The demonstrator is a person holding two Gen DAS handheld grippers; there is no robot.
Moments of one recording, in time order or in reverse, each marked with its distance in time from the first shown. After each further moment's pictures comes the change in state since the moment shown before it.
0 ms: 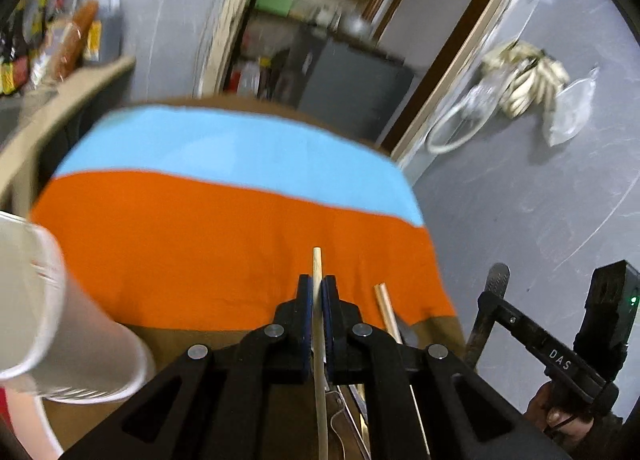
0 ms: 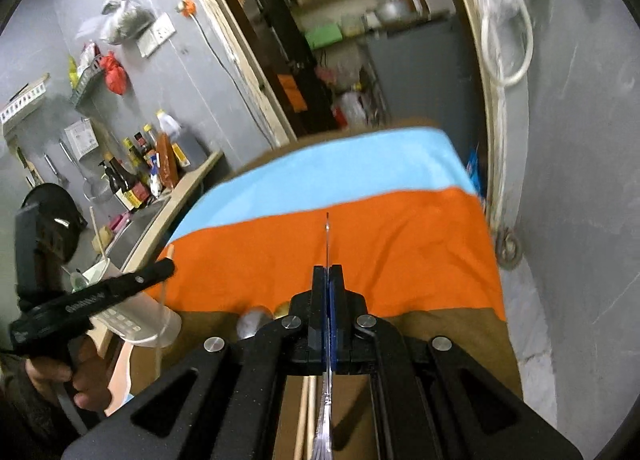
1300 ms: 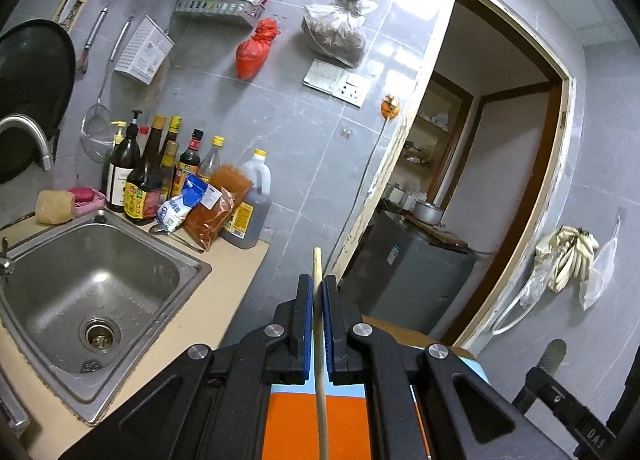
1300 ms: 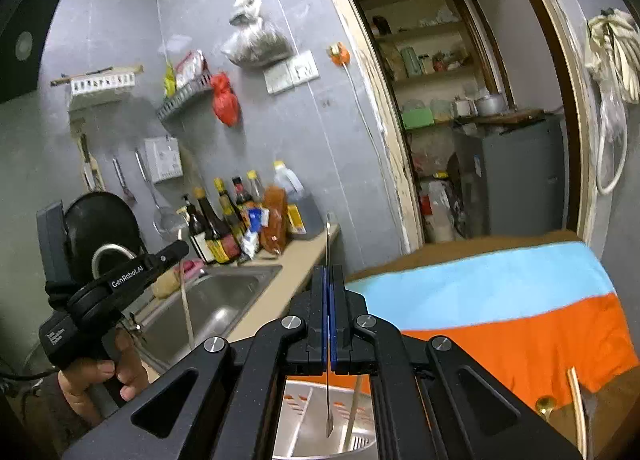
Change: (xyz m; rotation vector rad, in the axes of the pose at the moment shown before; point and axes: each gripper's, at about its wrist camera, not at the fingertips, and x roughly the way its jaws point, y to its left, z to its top) left arm -0.176 0.202 0.093 -0.094 -0.589 0.172; right arm 0.015 0.290 0.015 -0.159 -0.280 0.138
